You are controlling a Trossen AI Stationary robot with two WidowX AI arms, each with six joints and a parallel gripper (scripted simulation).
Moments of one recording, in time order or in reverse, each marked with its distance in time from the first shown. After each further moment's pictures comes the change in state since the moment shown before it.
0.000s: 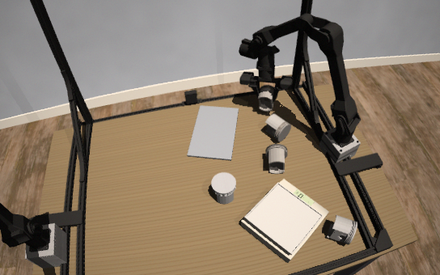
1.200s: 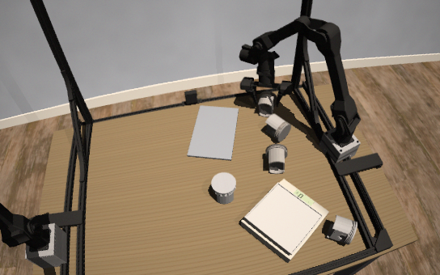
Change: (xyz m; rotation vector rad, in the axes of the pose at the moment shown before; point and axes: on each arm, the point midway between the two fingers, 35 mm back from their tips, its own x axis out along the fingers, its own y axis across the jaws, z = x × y) left arm 0.022 0.000 0.002 0.001 0.003 -0.005; right arm 0.000 0.000 0.000 0.000 0.000 0.000
